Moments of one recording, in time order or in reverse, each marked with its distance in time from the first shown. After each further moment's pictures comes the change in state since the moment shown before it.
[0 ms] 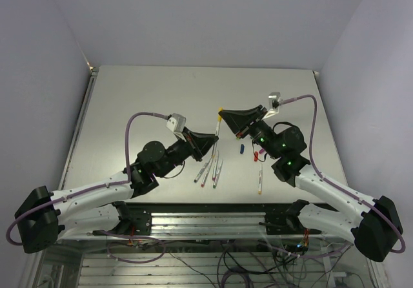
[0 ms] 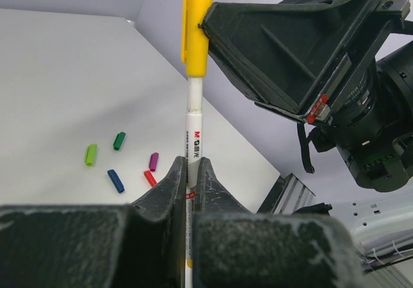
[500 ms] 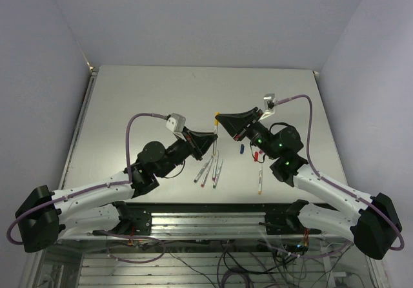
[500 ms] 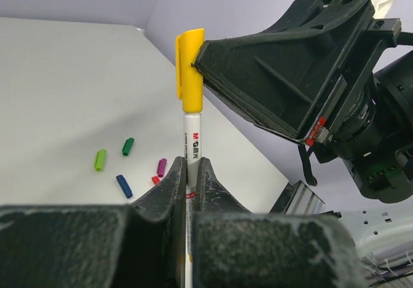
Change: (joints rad) left arm 0.000 0.008 -0.001 0.031 -0.042 0.017; right arm 0.008 0.019 -0.014 -0.002 -0.050 0.038
